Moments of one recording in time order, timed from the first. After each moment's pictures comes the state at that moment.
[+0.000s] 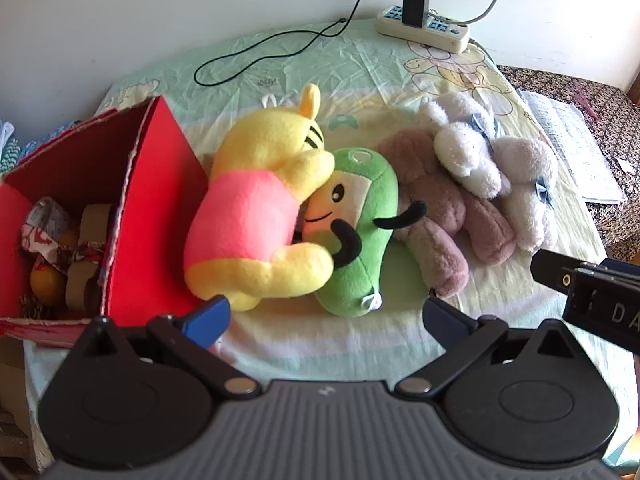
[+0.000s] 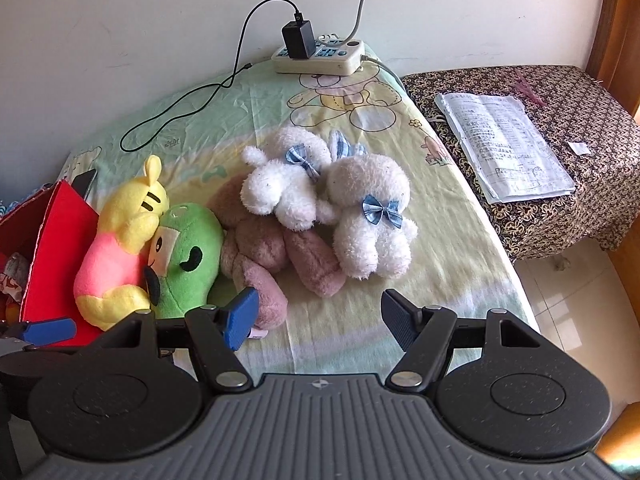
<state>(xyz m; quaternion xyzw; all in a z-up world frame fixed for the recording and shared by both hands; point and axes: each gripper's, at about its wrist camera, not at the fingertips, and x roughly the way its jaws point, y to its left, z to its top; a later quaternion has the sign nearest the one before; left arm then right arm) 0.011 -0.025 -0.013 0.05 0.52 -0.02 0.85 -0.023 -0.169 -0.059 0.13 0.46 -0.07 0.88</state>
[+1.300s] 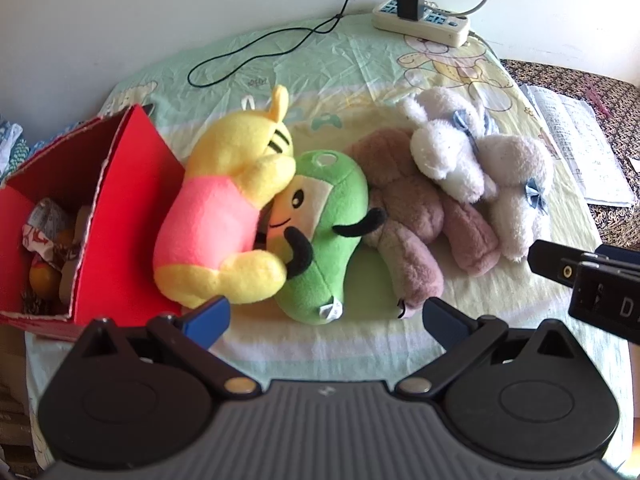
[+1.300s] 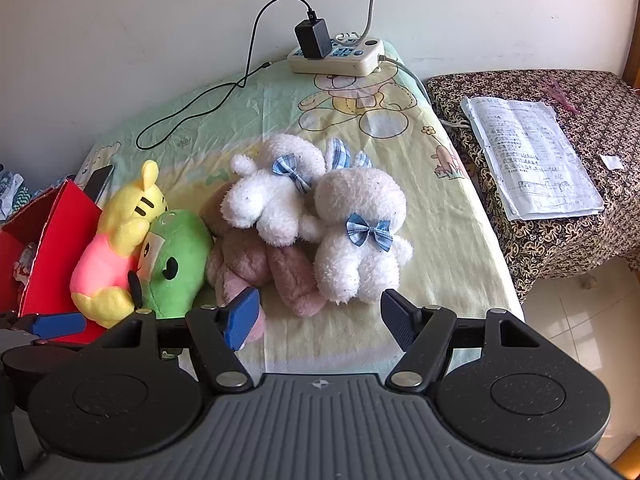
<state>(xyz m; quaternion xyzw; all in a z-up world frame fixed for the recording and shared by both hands) 0.015 -0.067 -0.015 0.06 0.52 0.01 0.85 -0.010 -0.216 -0.068 0.13 0.46 -0.01 0.88</state>
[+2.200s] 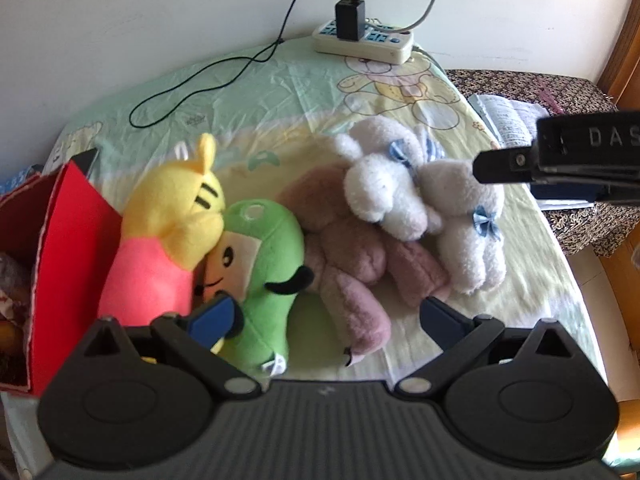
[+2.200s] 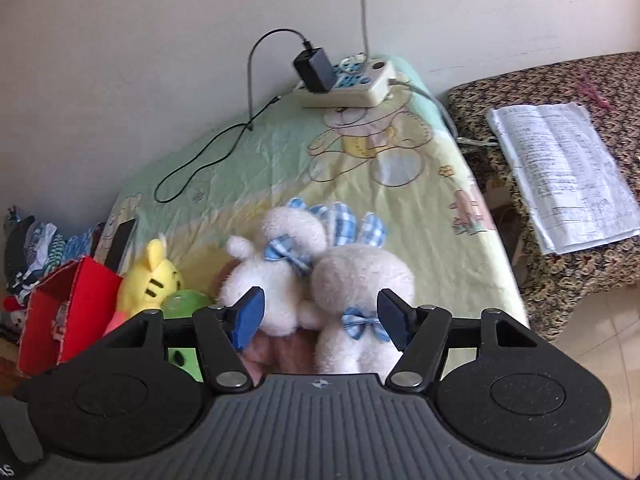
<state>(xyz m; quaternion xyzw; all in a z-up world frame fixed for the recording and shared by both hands) 0.034 -0.085 -0.016 0.07 0.50 -0.06 0.86 0.049 -0.263 -0.057 0.21 0.43 0.06 0.87</state>
